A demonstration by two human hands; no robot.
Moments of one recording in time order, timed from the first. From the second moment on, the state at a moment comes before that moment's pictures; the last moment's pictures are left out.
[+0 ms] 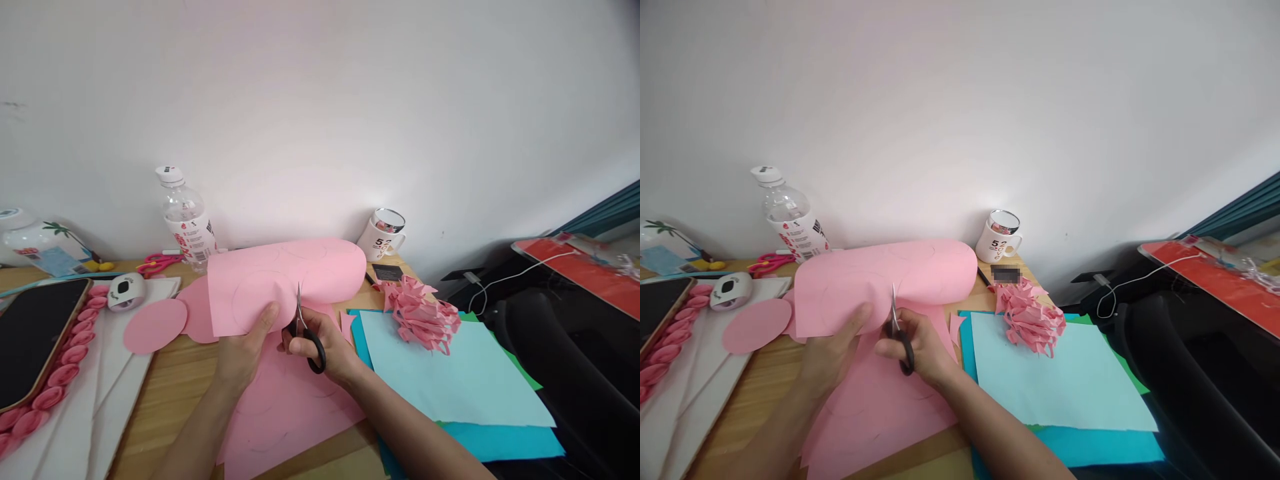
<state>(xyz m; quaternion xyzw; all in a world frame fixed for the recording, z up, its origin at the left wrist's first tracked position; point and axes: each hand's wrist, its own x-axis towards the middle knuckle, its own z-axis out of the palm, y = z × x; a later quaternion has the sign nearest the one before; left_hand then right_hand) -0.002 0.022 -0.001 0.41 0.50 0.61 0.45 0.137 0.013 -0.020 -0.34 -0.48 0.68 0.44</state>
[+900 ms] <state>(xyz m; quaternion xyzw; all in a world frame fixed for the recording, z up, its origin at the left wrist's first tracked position) 0.000 0.019 -0.004 0.46 0.54 0.60 0.37 0.140 0.014 -0.017 -0.37 -0.53 0.63 0.44</state>
